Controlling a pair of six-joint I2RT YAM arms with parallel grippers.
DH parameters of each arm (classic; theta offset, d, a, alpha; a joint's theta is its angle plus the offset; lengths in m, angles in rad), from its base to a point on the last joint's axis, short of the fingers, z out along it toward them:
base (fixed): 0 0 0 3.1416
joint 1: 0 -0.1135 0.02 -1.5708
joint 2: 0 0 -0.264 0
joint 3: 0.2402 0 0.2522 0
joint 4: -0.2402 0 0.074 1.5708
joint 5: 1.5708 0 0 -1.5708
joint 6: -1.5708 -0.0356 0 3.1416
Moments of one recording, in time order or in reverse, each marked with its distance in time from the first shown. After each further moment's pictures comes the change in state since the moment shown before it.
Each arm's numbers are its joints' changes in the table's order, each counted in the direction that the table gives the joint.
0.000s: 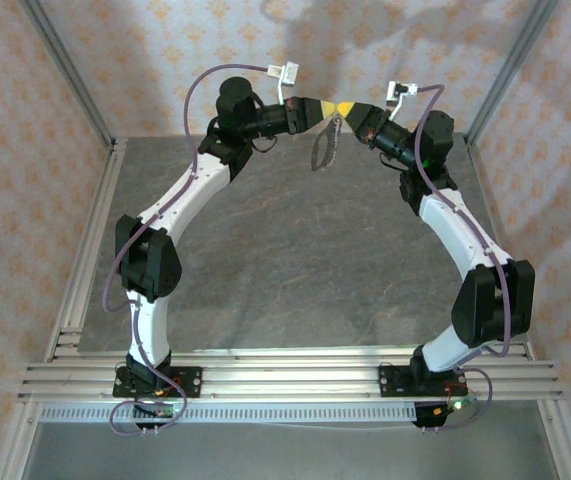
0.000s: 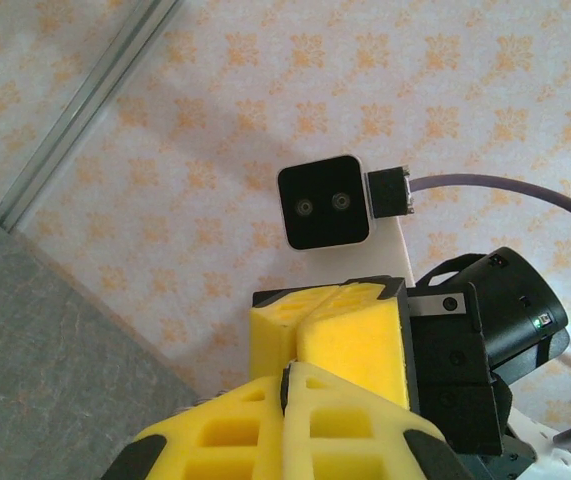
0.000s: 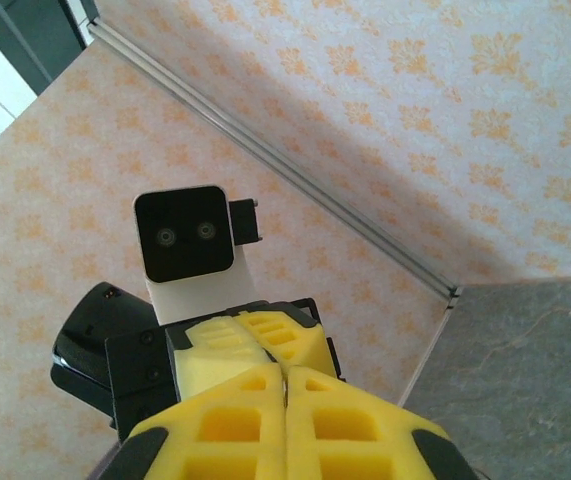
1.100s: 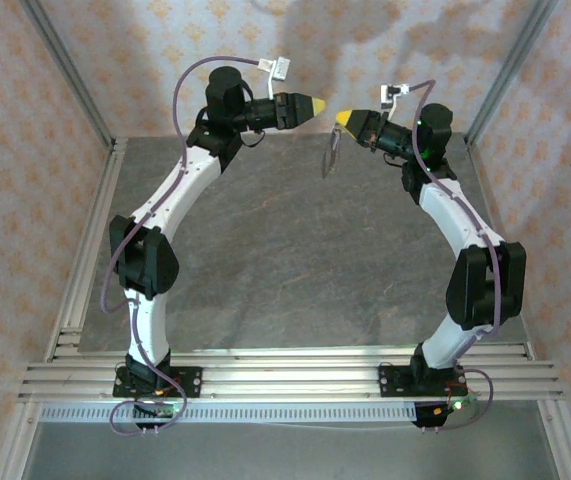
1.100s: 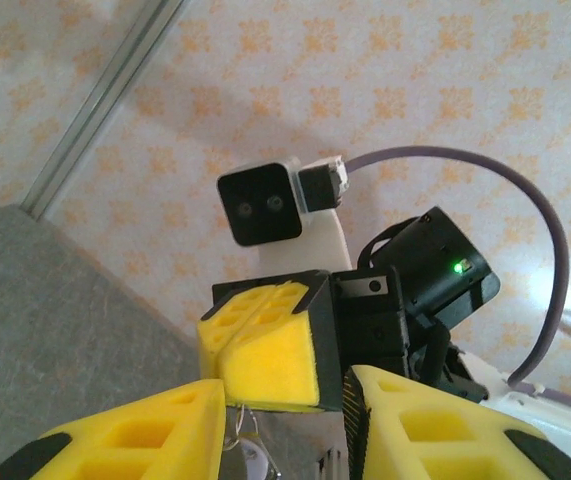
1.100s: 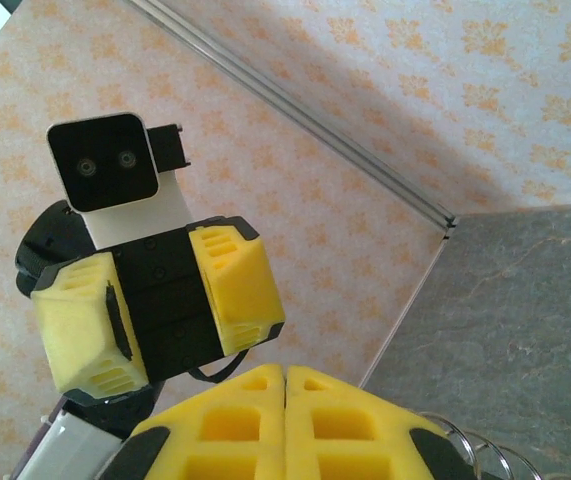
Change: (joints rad) left arm -0.054 -0.008 0.079 -0.164 0.080 -0.101; right arm 0.059 -0.112 0.068 -0.051 -0.221 0.033
